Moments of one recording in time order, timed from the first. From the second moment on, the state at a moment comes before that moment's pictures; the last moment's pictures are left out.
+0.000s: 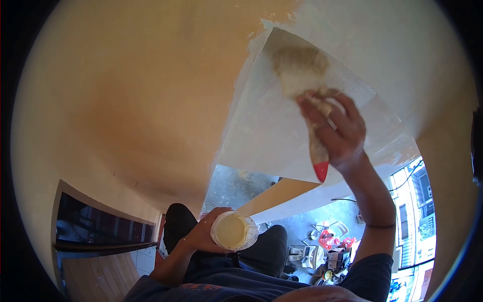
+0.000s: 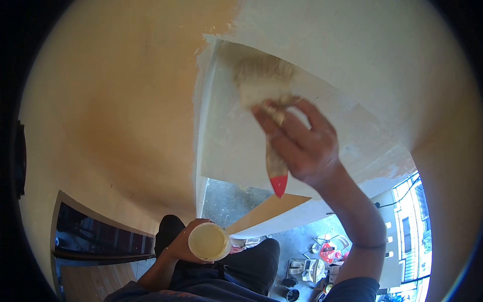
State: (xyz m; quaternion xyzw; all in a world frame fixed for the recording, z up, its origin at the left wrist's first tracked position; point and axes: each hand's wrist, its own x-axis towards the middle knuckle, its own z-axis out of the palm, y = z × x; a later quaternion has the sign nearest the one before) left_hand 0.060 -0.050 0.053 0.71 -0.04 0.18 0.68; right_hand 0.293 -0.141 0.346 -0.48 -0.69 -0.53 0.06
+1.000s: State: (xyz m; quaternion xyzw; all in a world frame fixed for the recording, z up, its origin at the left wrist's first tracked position) left_hand 0.037 -0.052 0.035 0.67 -0.05 0.12 0.73; right_hand 0.269 -0.143 0.293 -0.49 -0.61 -0.47 0.40
